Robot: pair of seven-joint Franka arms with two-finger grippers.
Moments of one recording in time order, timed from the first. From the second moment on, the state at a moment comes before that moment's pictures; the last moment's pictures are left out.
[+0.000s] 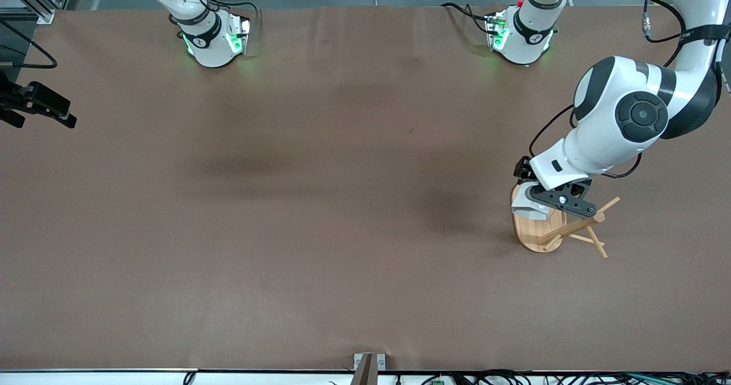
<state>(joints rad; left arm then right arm) 0.38 0.27 -0.68 -1.82 0.18 1.99 0.01 -0.02 -0.03 -0.03 -1.55 0.01 1.54 -0.03</state>
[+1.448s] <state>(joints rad) 0.43 0.29 -0.68 -1.82 0.18 2.00 0.13 -0.02 -0.03 -0.04 -1.55 0.01 1.54 -0.03</state>
